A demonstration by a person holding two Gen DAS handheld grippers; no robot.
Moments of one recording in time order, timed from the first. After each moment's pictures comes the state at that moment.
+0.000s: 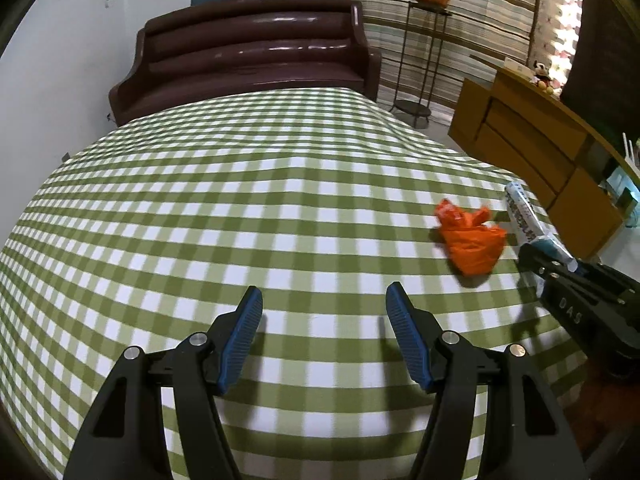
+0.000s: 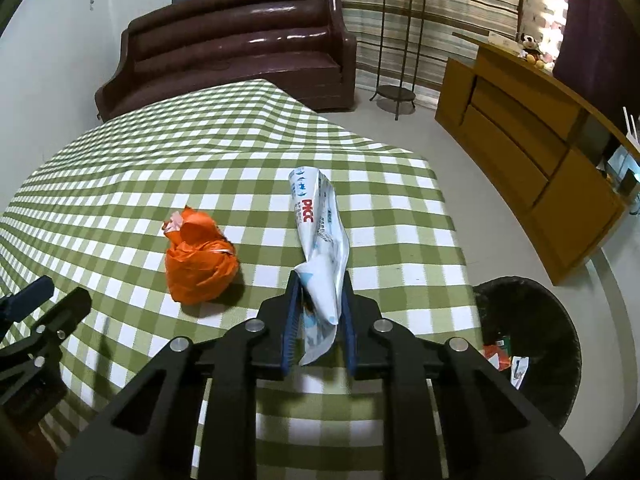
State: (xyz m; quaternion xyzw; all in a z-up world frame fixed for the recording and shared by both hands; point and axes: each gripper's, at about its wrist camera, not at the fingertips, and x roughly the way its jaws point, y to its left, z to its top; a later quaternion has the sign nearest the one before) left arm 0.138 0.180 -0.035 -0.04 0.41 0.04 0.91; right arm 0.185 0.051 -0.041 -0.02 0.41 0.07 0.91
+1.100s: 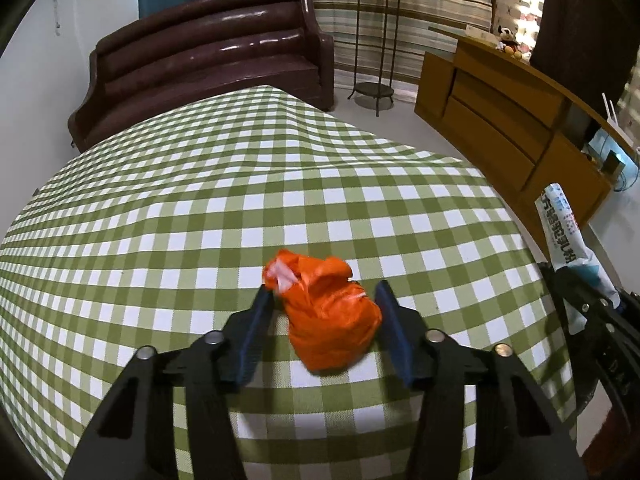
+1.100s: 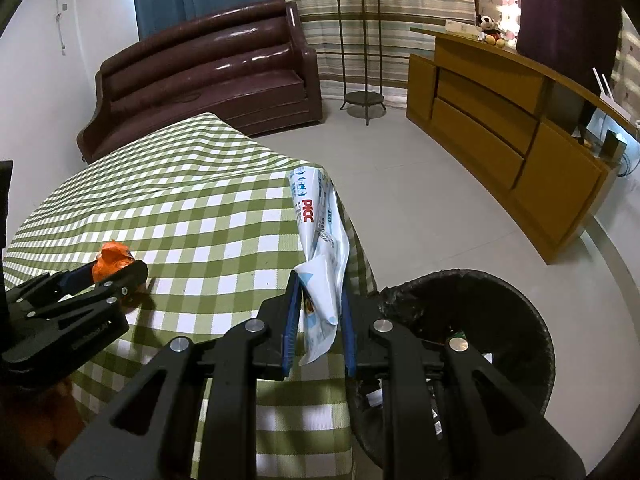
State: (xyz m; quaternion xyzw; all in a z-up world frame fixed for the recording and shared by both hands) left arm 0.212 0.094 -0.047 0.01 0.43 -0.01 0.90; right arm 0.181 -0.041 -0.036 0.04 0.39 0.04 0.92
